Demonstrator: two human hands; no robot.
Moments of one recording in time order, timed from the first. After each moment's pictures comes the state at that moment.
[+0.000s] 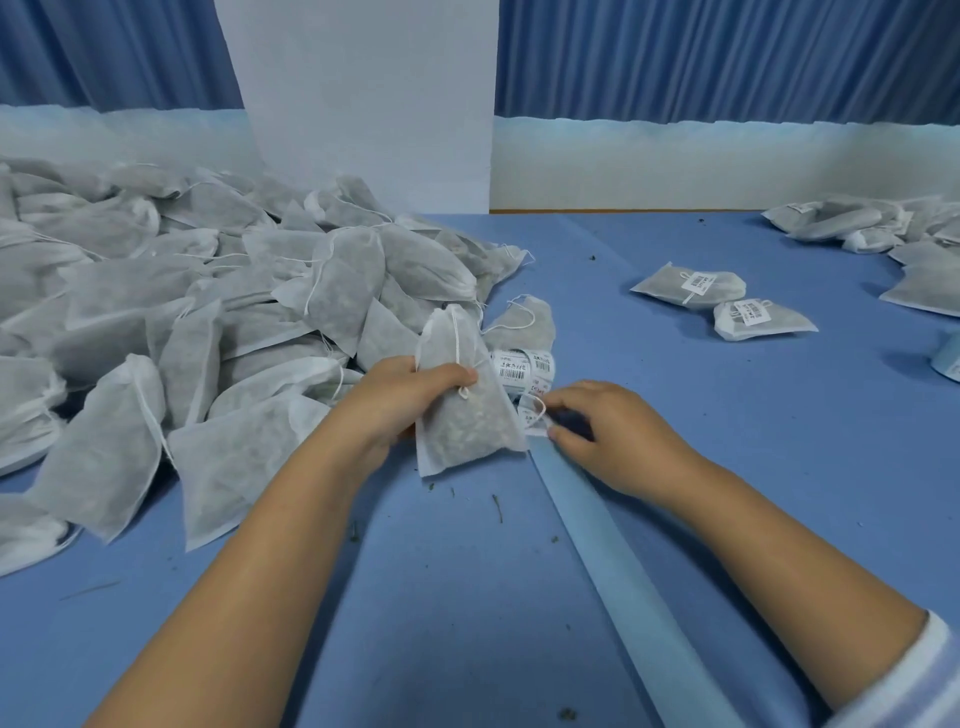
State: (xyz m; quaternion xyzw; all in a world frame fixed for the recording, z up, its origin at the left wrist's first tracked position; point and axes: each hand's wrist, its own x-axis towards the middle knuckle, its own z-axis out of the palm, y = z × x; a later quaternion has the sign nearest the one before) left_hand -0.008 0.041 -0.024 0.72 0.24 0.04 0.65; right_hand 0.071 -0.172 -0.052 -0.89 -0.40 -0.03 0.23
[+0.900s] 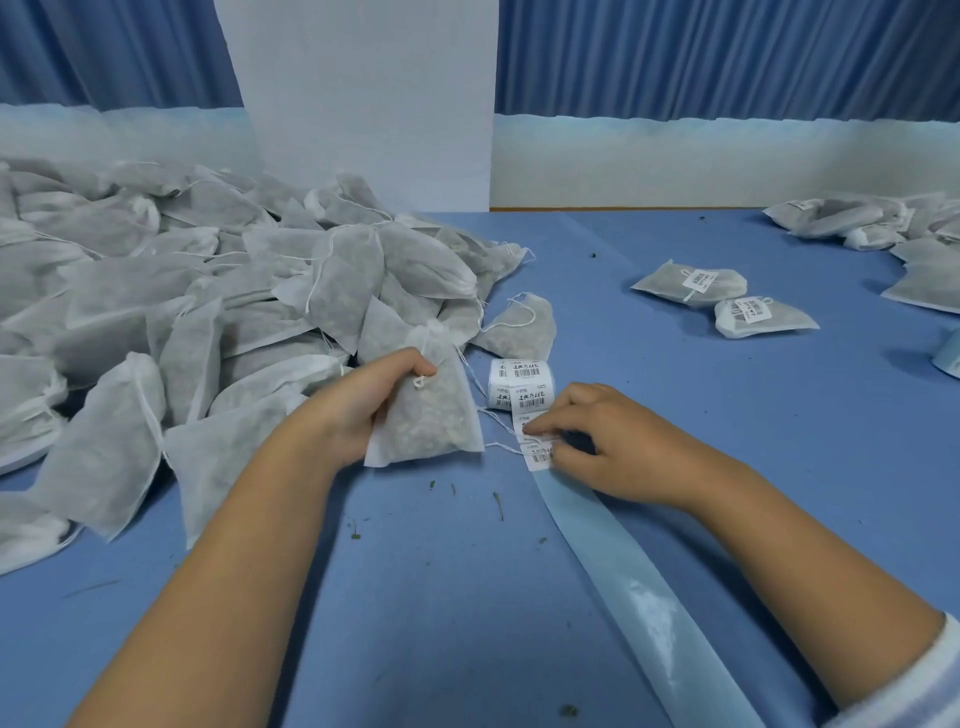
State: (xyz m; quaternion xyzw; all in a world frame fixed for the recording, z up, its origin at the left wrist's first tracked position) left_hand -0.014 0.064 -0.025 0.61 0.26 -0.03 0.75; right_hand 0.062 -0.177 -0.041 -0.87 -0.45 0.05 0.18
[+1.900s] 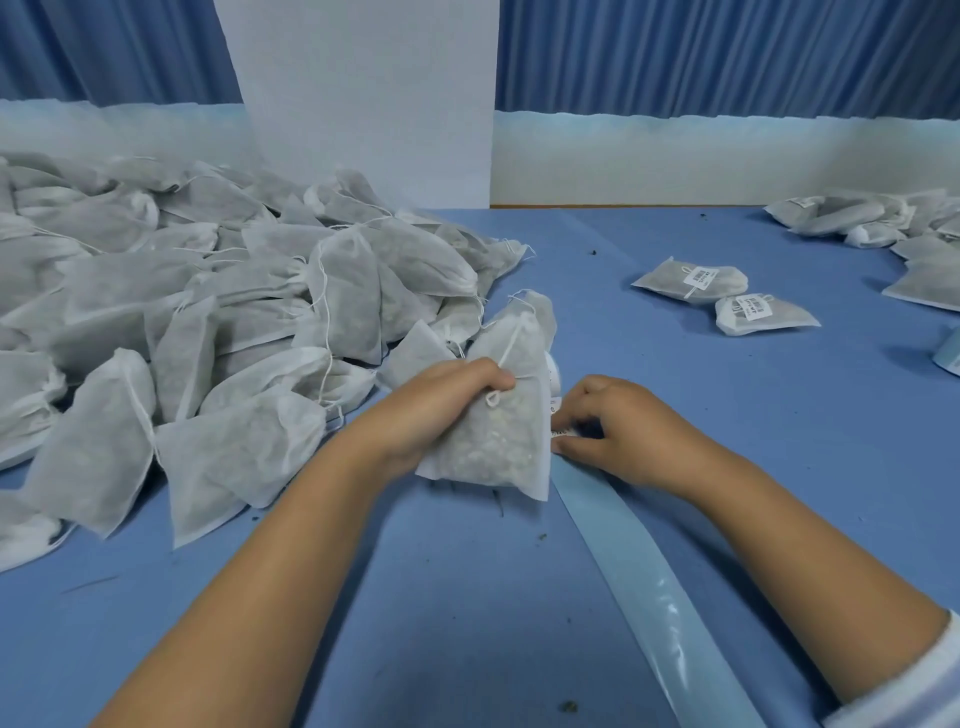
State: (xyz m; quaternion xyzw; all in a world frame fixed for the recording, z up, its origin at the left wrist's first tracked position) left_hand -0.014 0.020 -0.023 0.72 0.12 -0.07 0.68; right_hand 0.068 -0.179 -0.040 -0.89 -0.41 0.03 0.22
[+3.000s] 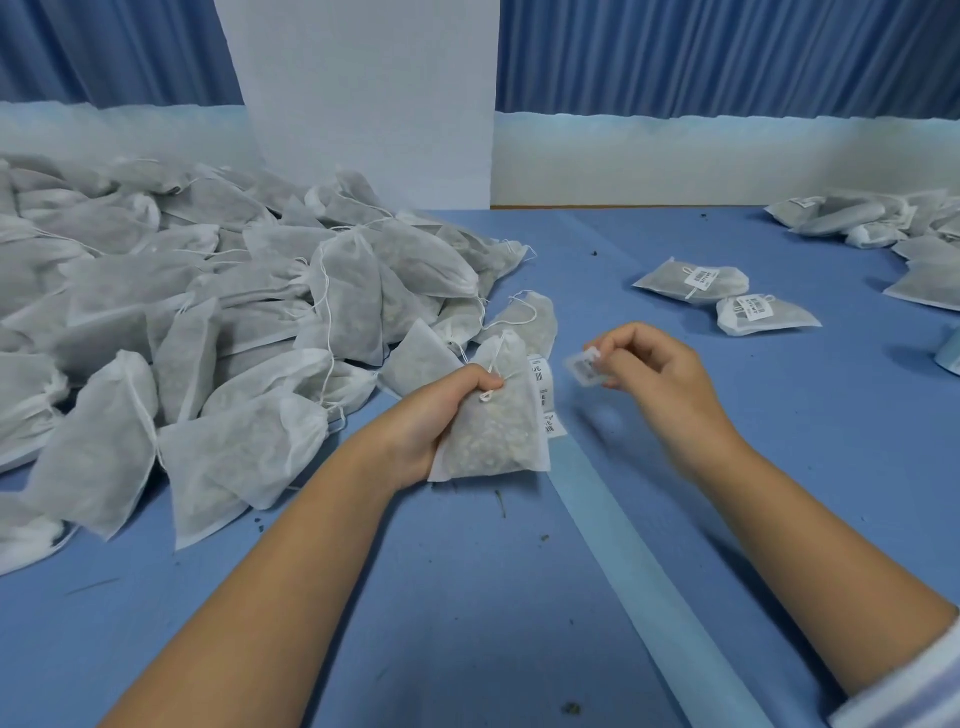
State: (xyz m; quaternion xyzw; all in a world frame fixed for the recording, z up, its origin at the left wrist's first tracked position) left_hand 0.001 0.028 -0.050 0.58 0.15 -0.11 0.80; right_hand 0.065 -0.178 -0.023 -0.74 -0.23 0.01 0.63
